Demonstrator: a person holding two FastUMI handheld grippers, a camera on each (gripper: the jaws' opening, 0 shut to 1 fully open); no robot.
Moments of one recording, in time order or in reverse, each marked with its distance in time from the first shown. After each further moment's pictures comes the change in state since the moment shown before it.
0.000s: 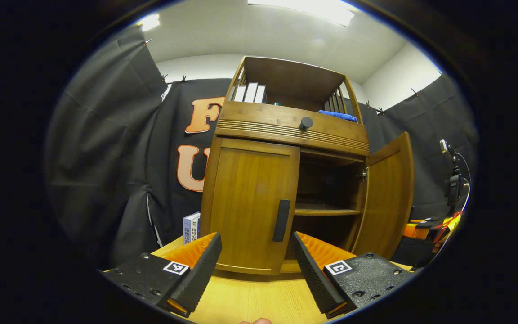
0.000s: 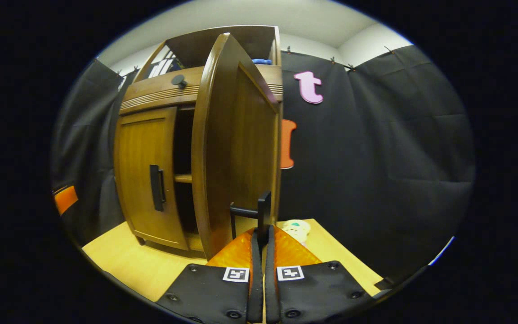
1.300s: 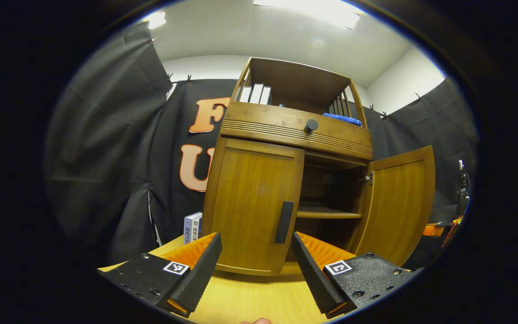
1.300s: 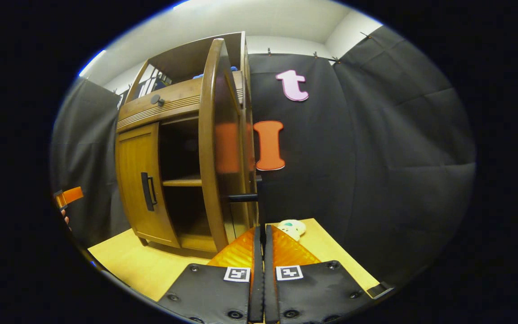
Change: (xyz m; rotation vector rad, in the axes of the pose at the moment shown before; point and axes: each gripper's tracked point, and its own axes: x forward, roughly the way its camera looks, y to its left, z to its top) left arm 0.004 0.007 -0.004 -0.030 -0.002 0.020; right arm -0.004 -0.092 -0.014 0.121 -0.036 0.093
